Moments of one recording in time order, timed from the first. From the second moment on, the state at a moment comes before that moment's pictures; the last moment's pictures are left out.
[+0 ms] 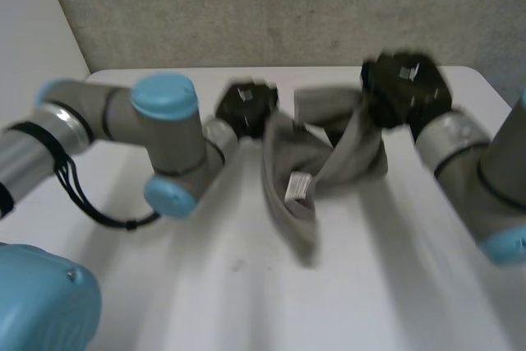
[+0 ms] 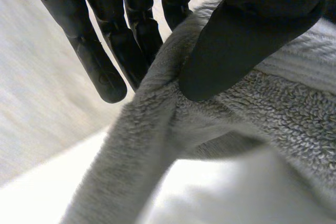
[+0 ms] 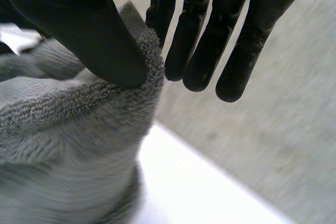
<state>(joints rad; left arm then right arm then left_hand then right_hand) 4.11 -2.54 -0.71 3.18 -1.44 3.26 1.95 -1.30 1.55 -0.26 1.43 2.91 1.15 1.21 1.20 1.21 1.01 0.96 1.17 1.19 1.19 0.97</state>
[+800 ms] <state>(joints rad) 4.20 -1.98 -1.80 3.53 -1.55 3.53 1.68 -1.23 1.78 -0.15 1.19 2.50 0.52 0.52 0.52 0.53 0.35 0.50 0.57 0.57 0.57 0.40</state>
